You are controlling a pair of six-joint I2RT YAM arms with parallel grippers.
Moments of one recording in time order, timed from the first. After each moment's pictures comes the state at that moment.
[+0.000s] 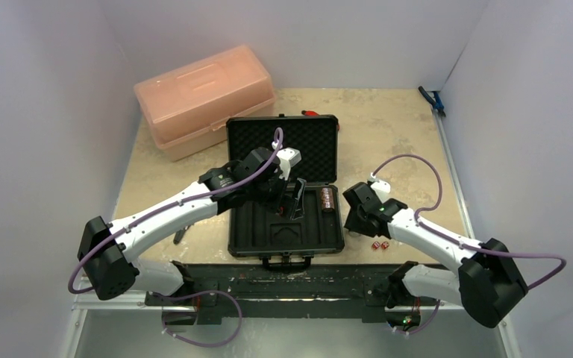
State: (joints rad) left arm -0.87 1.34 1.13 -0.60 0.15 -0.45; right arm 0.62 1.14 0.58 -0.60 0.35 0.92
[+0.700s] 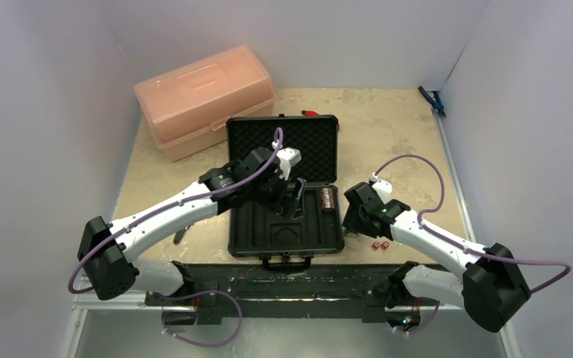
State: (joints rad) left arm -0.87 1.34 1.13 -0.59 0.15 -0.45; right arm 0.62 1.12 0.58 -0.61 0.35 0.94
